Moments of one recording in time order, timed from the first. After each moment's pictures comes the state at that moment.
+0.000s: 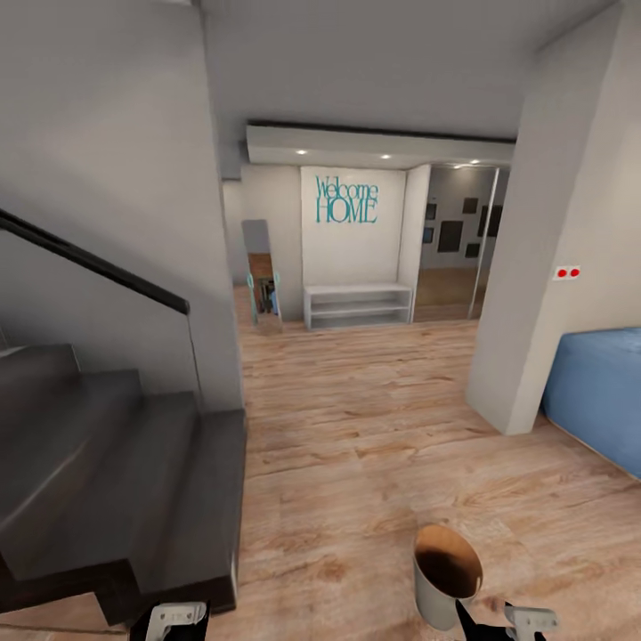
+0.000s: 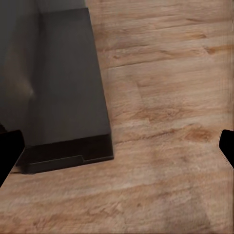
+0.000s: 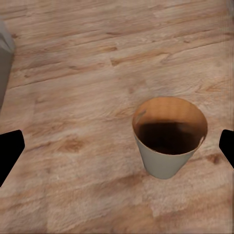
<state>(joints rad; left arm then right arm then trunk) 0.01 0.04 0.03 -0.93 0.01 -0.15 0.00 0.04 -0.04 -0.31 -1.00 0.00 -0.13 0.33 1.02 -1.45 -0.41</state>
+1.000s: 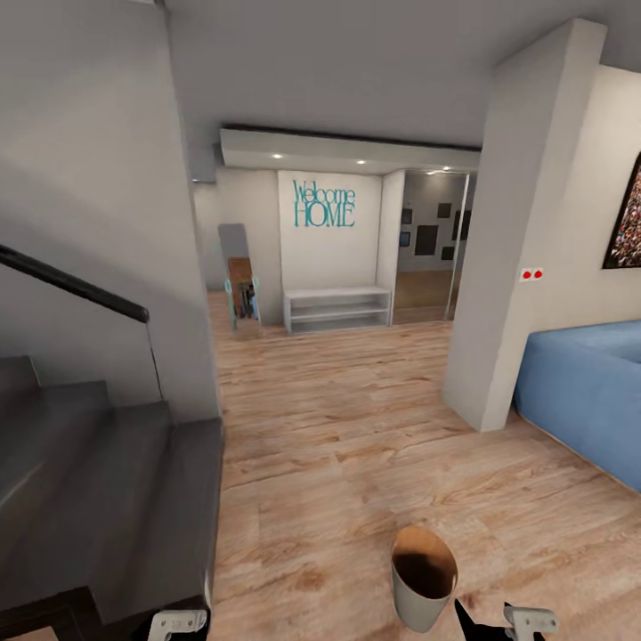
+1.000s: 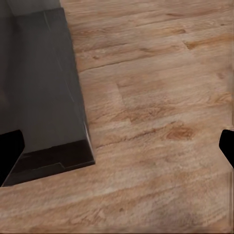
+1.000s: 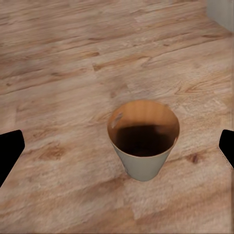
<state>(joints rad) 0.01 0.04 0.02 -0.90 -0.01 -0.15 0.01 0.04 -0.04 -0.30 -1.00 0.00 -0.13 0.33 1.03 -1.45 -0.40</state>
